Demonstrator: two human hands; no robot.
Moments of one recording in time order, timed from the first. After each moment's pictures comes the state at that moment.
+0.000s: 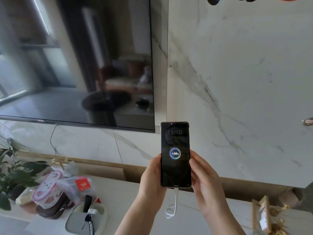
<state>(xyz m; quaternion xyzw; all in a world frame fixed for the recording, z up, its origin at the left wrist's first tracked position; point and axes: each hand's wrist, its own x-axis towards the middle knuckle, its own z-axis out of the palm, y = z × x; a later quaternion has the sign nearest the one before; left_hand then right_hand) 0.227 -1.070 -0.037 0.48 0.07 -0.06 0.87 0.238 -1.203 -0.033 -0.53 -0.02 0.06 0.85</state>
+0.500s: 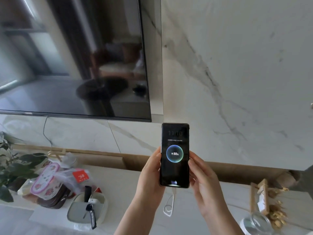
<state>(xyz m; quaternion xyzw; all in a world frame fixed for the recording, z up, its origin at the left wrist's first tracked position) 0.248 -1.070 -0.069 0.50 0.05 -0.07 0.86 0.253 -1.208 -0.074 -0.52 0.03 0.08 0.85</state>
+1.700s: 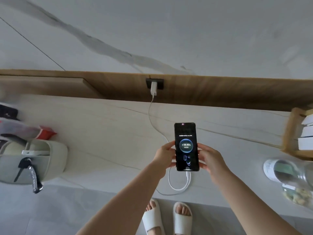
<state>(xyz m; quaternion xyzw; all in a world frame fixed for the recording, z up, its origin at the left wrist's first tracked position) 0.355 -1.121 -0.536 0.56 0.35 -0.35 0.66 0.362 -1.273 -0.523 -0.65 0.35 0.32 0.59</state>
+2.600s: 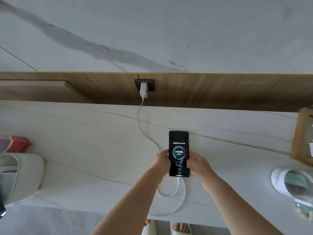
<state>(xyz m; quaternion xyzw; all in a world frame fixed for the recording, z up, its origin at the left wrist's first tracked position) 0.372 -1.145 -0.655 0.67 0.35 -0.35 0.55 0.375 -1.279 -0.624 -0.70 0.28 0.37 0.55</state>
